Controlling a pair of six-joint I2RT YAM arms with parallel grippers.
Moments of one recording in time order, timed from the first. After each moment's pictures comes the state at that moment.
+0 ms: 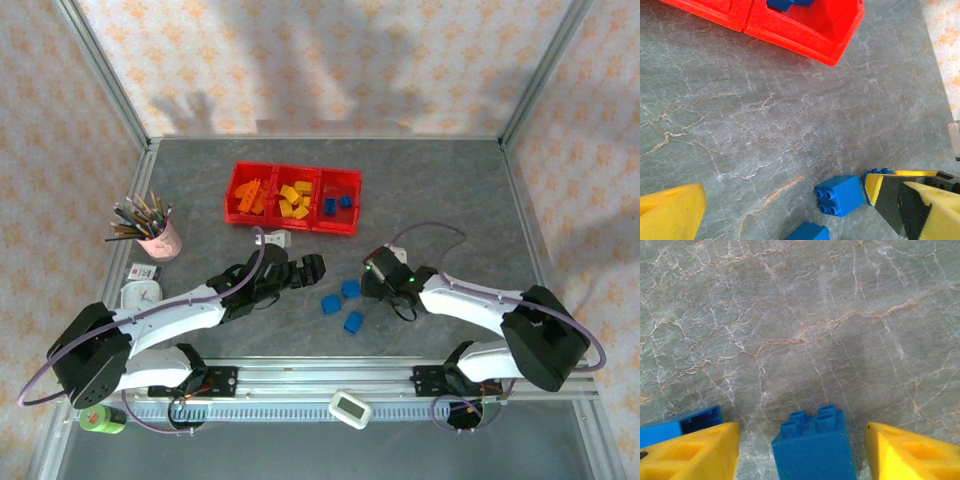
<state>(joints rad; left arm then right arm) -0.77 1.21 0.57 0.01 -0.11 -0.88 0.74 1.32 0.59 -0.39 0.20 0.81</state>
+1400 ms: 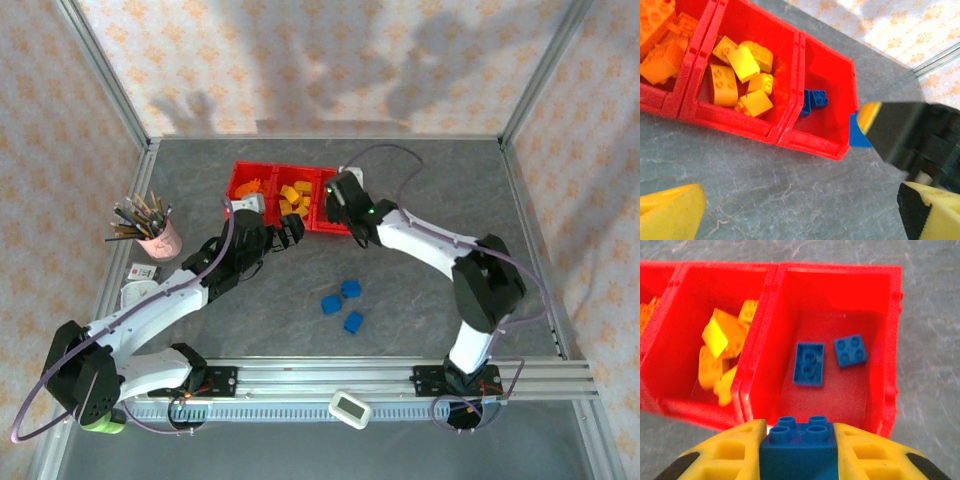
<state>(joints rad) -0.56 1.14 0.76 -0.14 -0.15 -0.77 0.67 1.77 1.32 -0.32 0.30 0.53</state>
